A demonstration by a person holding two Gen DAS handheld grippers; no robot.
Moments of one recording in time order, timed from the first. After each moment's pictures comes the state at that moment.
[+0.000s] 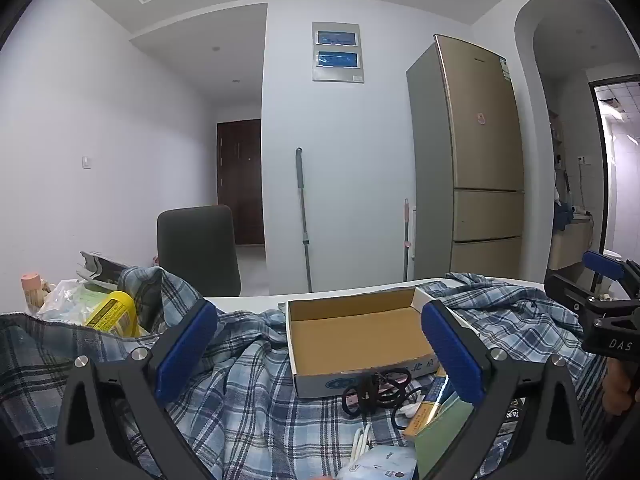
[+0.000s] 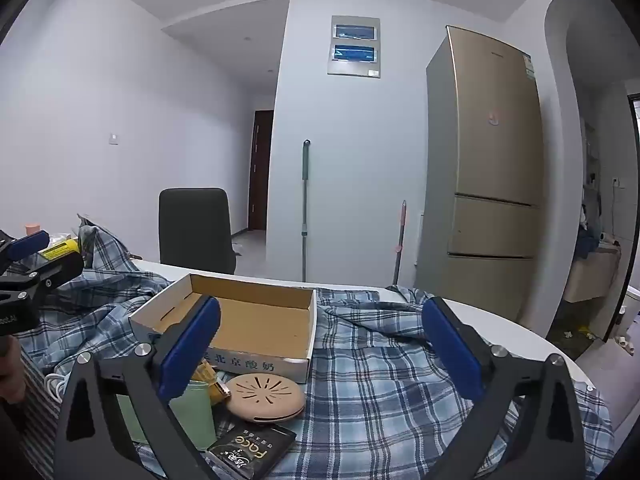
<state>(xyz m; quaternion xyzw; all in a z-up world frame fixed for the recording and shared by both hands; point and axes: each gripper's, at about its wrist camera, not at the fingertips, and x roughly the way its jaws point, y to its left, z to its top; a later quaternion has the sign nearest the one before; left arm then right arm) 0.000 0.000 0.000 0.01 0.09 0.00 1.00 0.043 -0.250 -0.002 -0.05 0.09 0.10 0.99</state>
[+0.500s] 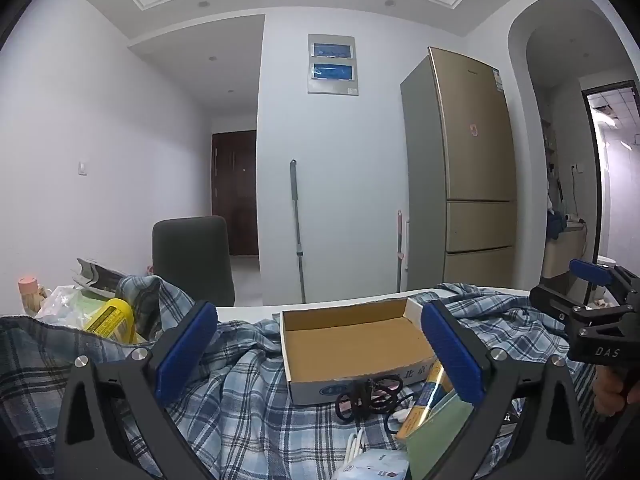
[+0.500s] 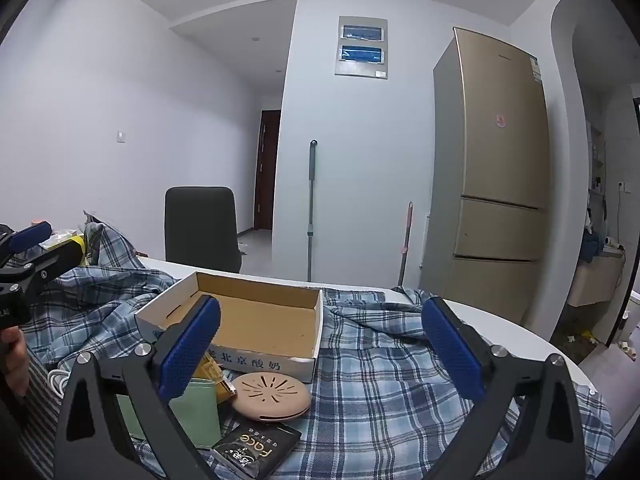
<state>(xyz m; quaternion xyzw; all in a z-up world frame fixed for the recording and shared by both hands) -0.010 -0.001 0.005 0.00 0.06 -0.01 1.00 0.043 -0.247 -0.003 -0.06 0.10 0.11 0.99</state>
